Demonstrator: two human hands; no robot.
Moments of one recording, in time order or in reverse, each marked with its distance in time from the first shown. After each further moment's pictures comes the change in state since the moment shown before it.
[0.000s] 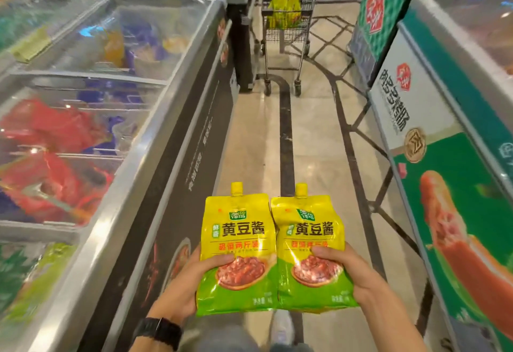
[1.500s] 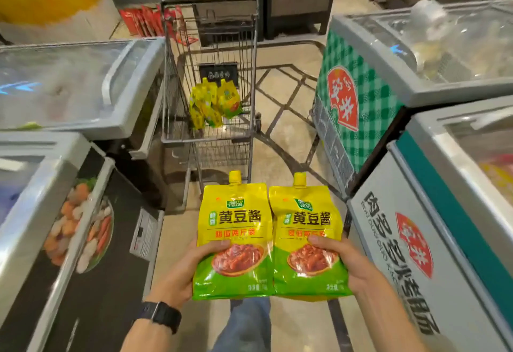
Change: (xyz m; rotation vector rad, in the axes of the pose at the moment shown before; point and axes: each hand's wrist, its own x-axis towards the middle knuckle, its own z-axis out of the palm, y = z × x) left_hand 0.886 0.646 0.434 0.115 -0.259 -0.094; right_hand 0.724 -0.829 -0.214 0.108 0.190 -0.138
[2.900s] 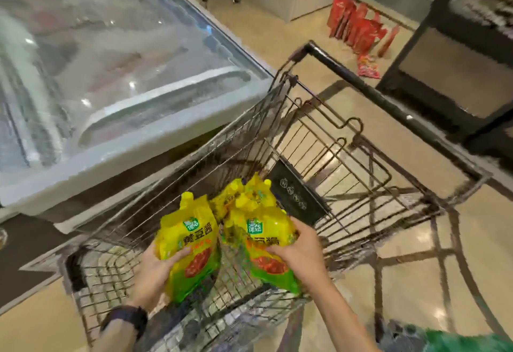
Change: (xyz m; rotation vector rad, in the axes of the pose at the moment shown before) left_hand 0.543 0.374 -0.090 -0.452 1.214 0.387; right_hand 0.796 -0.387 0.245 -1.340 -0.515 -0.157
